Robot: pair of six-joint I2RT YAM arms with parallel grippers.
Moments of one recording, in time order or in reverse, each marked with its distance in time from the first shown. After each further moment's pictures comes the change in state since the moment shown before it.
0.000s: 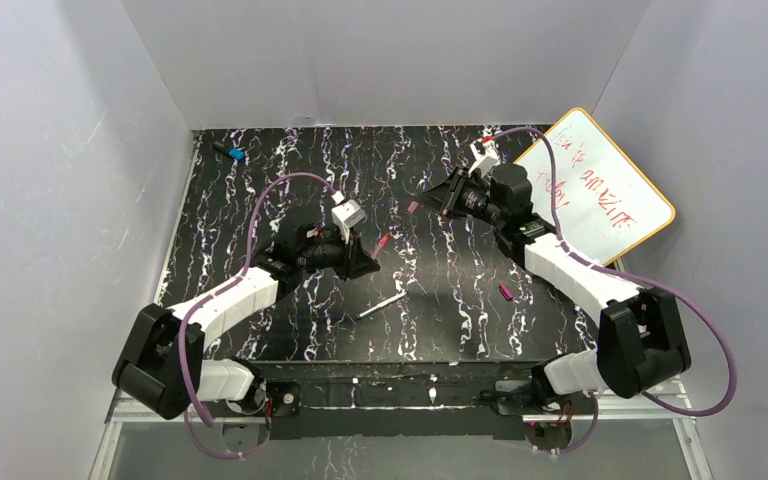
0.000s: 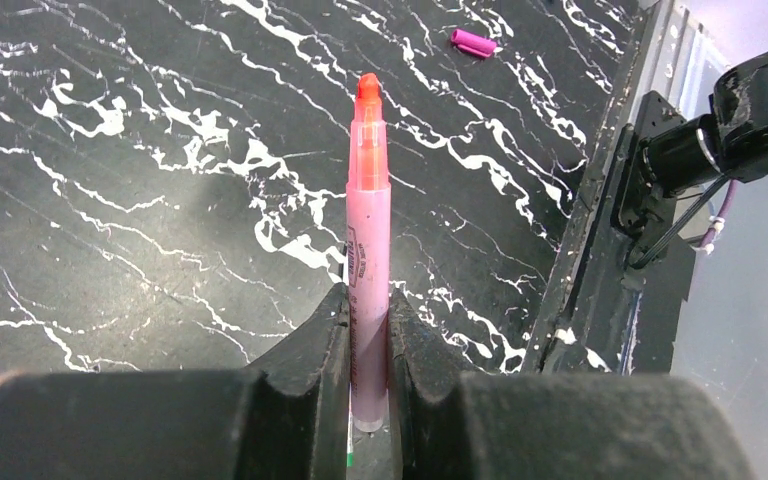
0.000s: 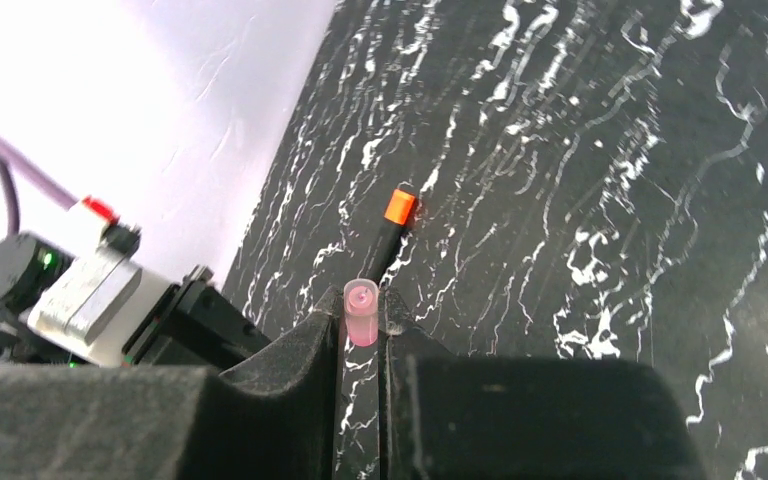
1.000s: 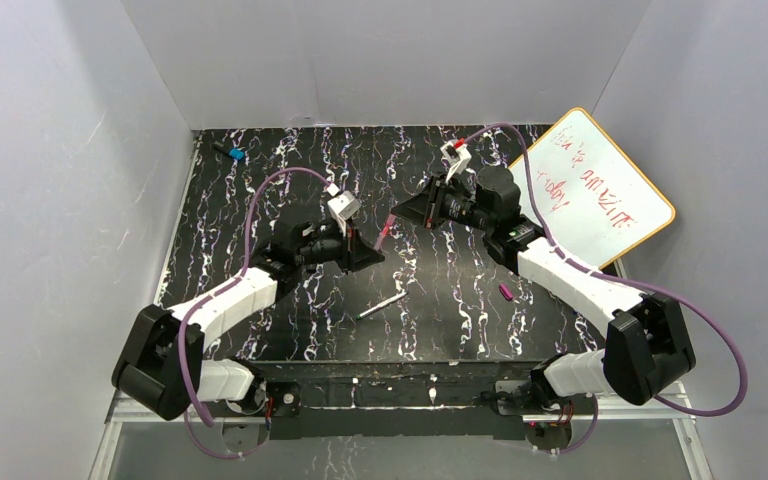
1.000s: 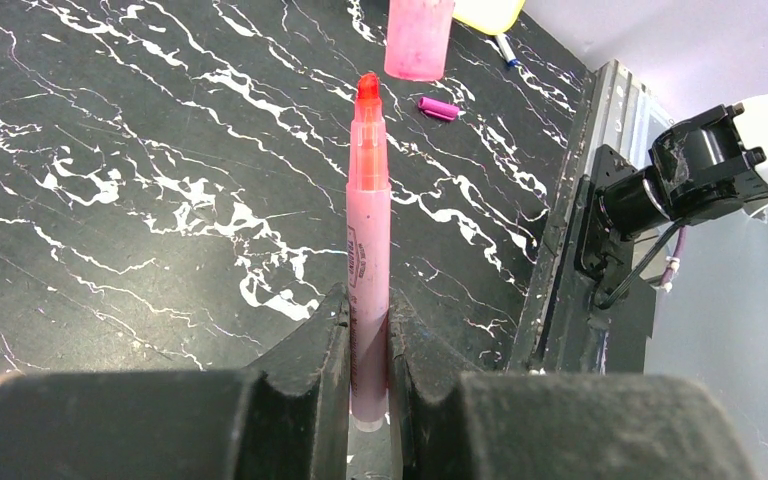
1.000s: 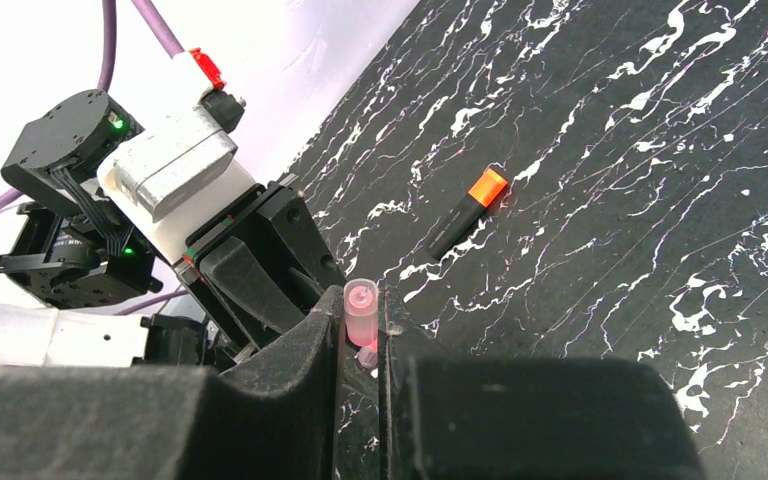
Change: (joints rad) left arm 0.007 -0.002 -0.003 0.156 0.043 -0.105; right arm 0.133 -0.034 0.035 0.040 -0.127 -0.163
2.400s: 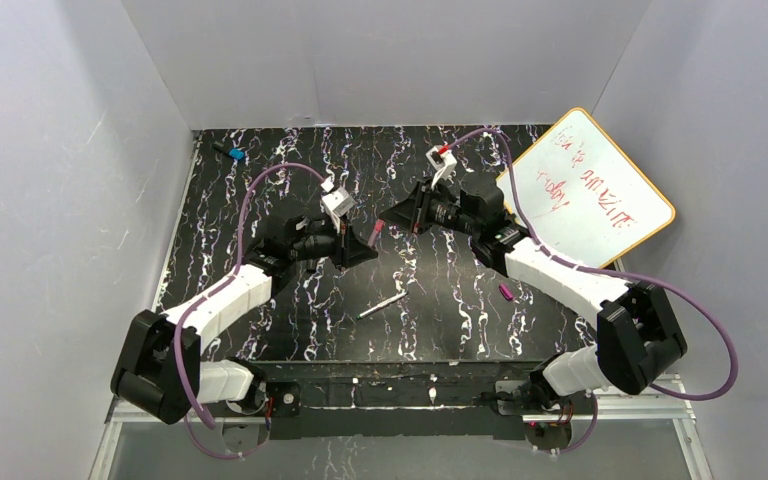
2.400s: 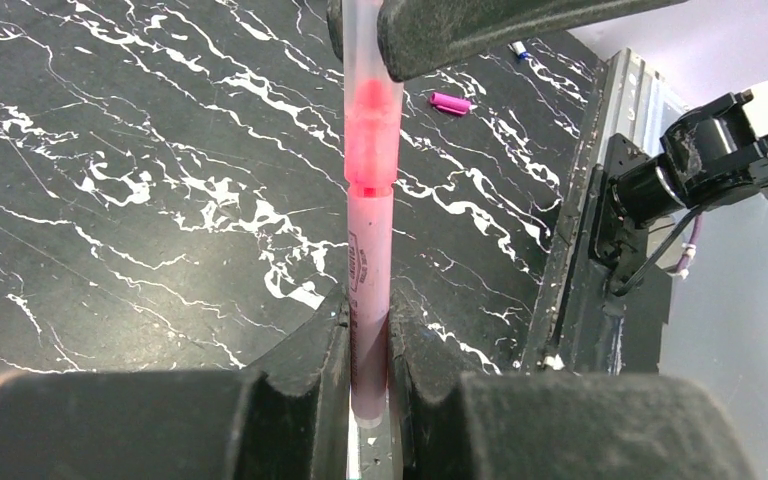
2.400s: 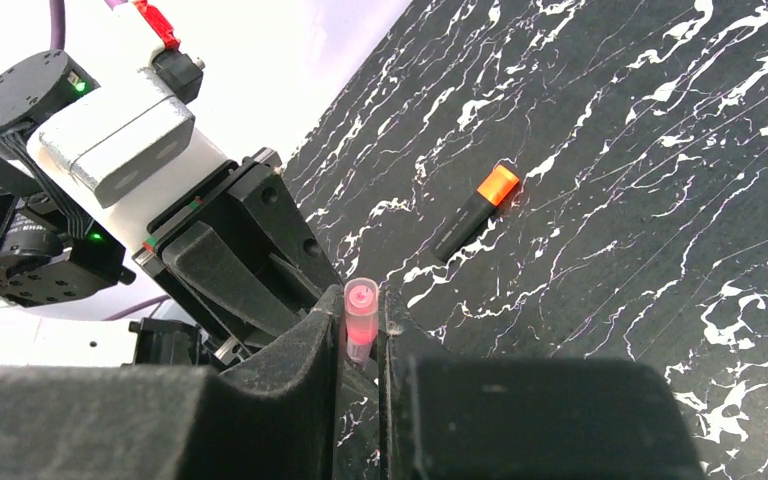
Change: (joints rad) left arm 0.053 -0.022 0.027 -0.064 0.039 0.056; right arm 0.074 0.058 0.000 0.039 0.055 0.008
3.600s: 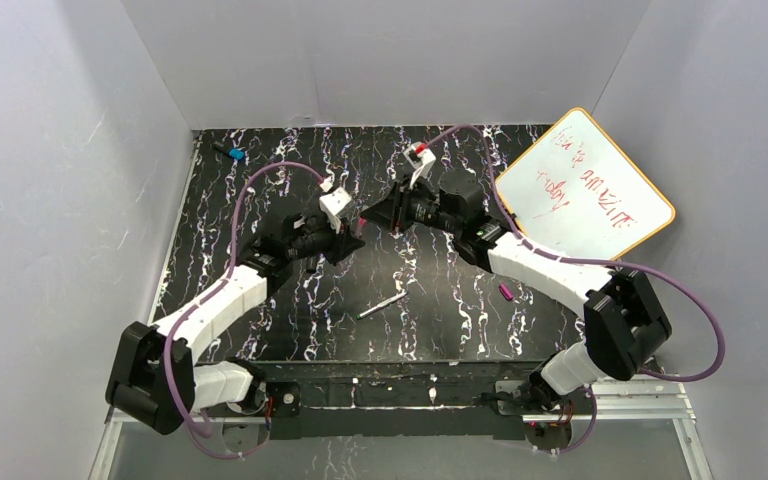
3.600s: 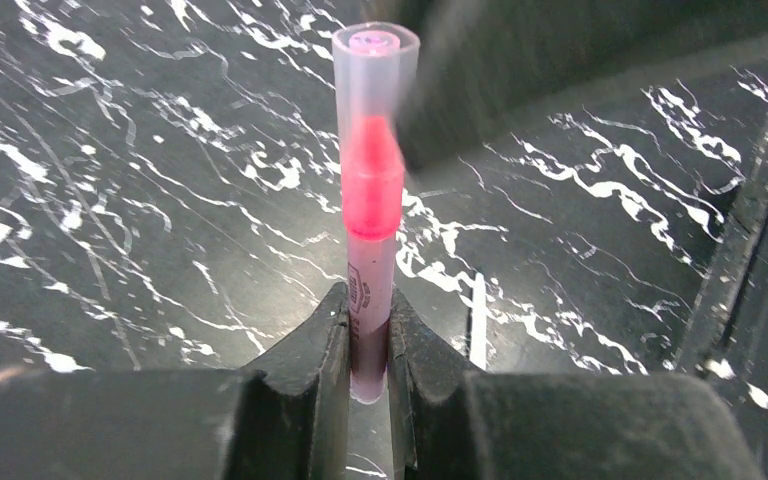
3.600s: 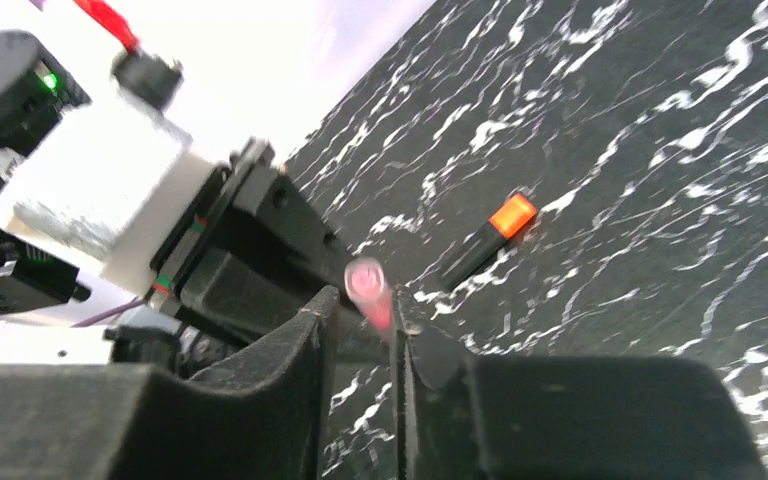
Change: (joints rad) left arm 0.000 -0.041 0.045 -0.159 -0.219 0.270; right arm 0.087 0.083 0.073 0.042 0.079 -0.071
